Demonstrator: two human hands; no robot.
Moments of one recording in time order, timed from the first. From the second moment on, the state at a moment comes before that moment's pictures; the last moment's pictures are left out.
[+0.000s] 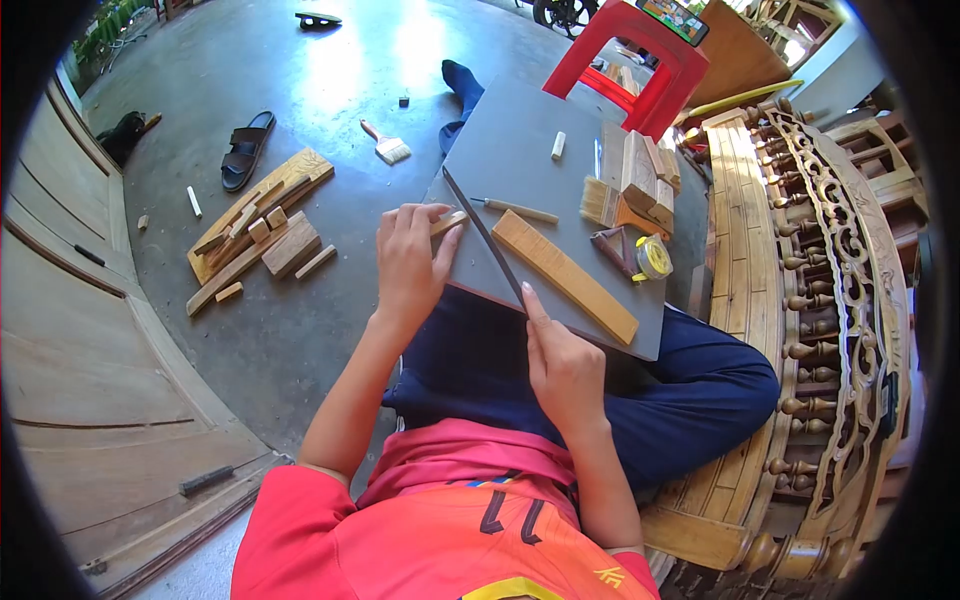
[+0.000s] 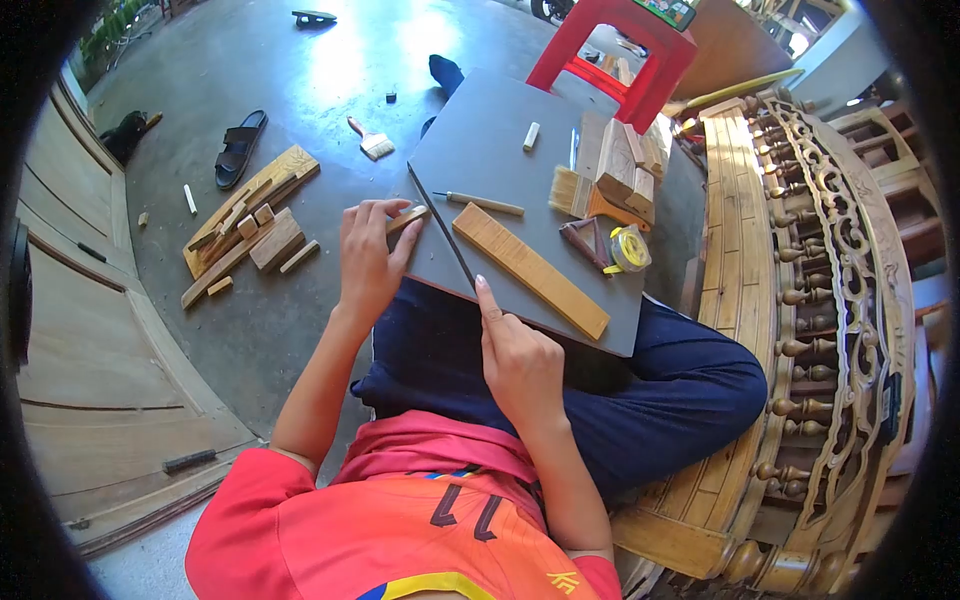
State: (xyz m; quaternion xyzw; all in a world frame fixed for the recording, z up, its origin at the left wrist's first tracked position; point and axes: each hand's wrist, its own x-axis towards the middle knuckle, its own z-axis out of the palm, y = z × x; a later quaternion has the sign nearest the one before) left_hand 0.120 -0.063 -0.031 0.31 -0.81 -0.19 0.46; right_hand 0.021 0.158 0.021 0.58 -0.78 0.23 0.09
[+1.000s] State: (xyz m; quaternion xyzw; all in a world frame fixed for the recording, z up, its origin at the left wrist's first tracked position) left_hand 0.119 -0.063 -0.032 0.31 -0.82 -0.15 0.45; right_hand 0.027 0.158 0.014 0.59 -0.77 0.22 0.09
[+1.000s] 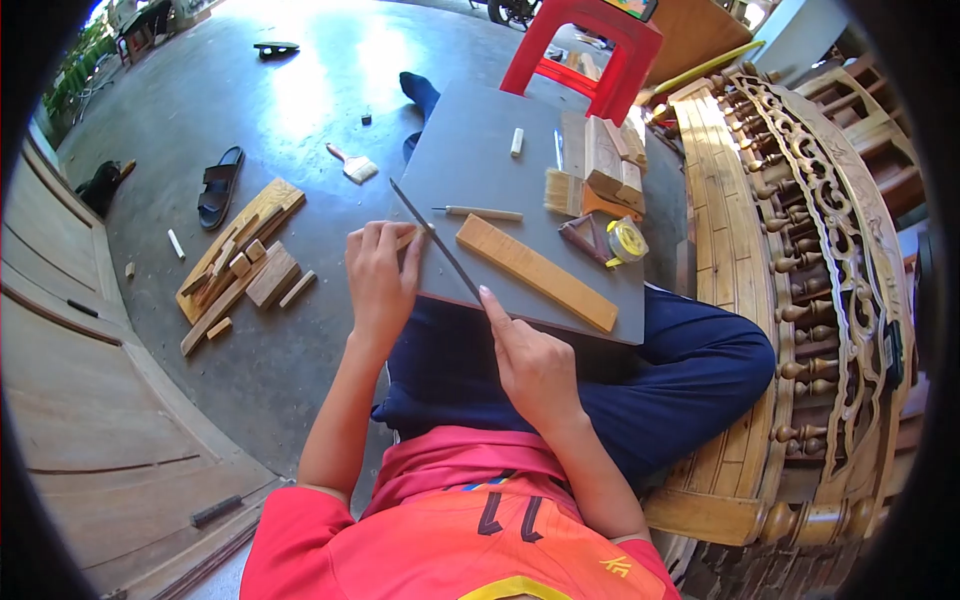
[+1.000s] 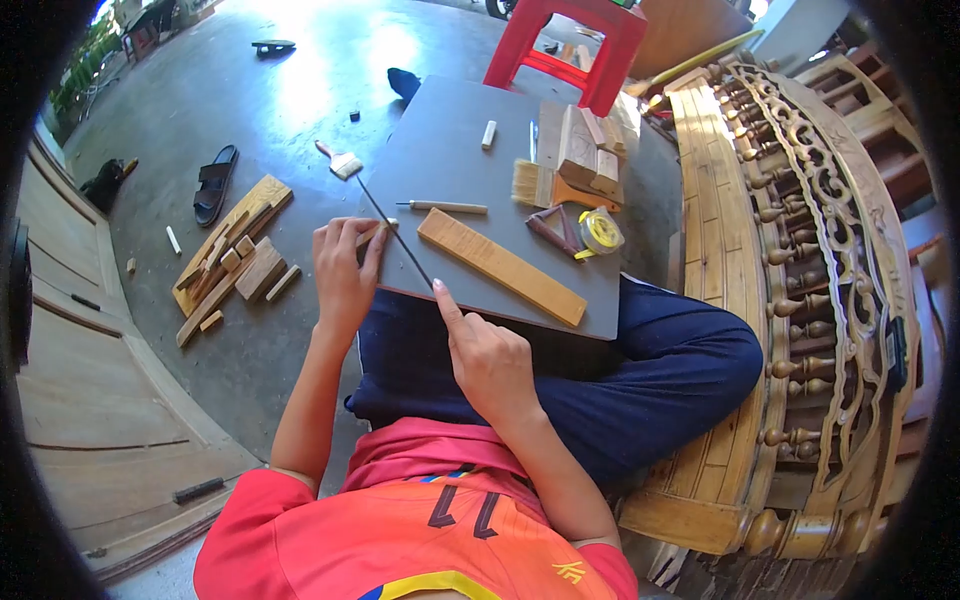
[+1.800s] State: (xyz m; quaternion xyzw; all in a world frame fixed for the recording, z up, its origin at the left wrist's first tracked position) left_hand 0.119 -0.063 -0.030 0.30 -0.84 -0.15 0.43; right_hand 0.029 0.164 0.014 0.57 -0.78 0.24 0.08
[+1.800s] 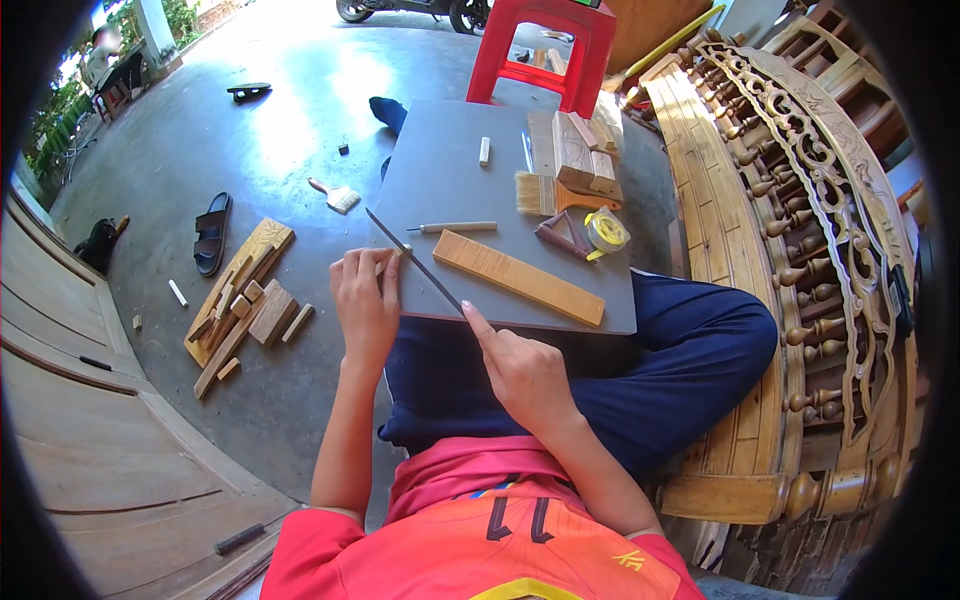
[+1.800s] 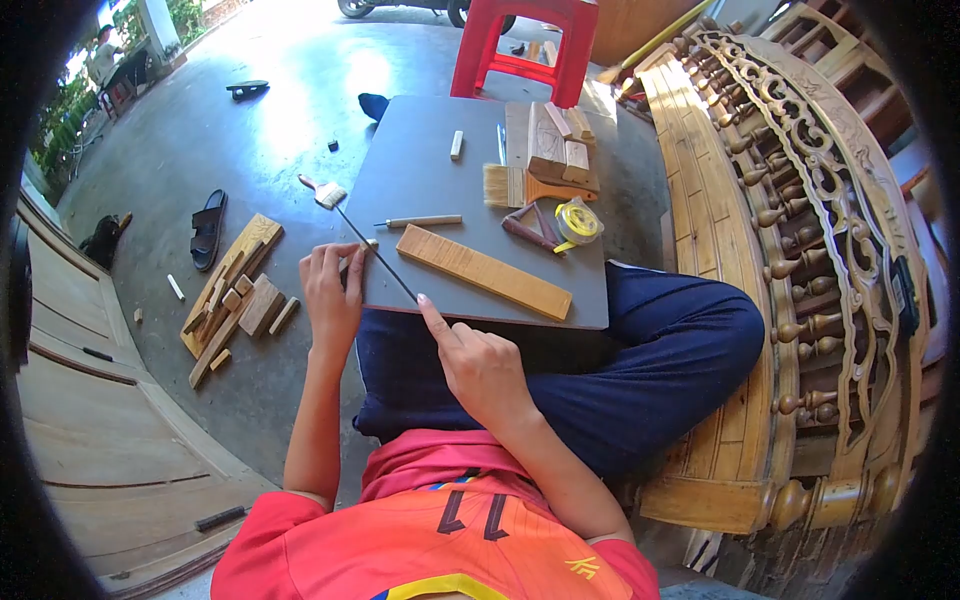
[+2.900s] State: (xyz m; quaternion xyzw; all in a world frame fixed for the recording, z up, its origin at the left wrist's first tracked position) left_hand 0.118 -0.065 -0.031 0.30 -0.84 -0.15 0.43; right_hand 0.025 0.156 0.013 0.58 -0.78 0.22 0.08
